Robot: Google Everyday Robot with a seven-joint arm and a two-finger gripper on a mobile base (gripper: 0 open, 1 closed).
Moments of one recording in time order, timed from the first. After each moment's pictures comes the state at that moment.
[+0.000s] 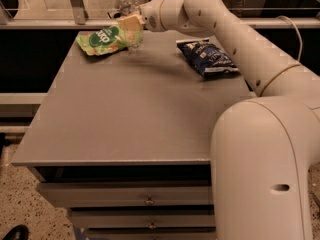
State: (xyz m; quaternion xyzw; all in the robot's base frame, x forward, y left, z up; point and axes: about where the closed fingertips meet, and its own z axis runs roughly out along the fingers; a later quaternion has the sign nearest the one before) arm 0.834 0.067 0.953 -0.41 0.67 0.26 0.57
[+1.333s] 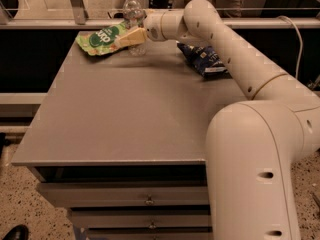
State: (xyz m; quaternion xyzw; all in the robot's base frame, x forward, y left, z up) arm 0.852 0.065 0.916 -0.42 0.65 0.26 0.57
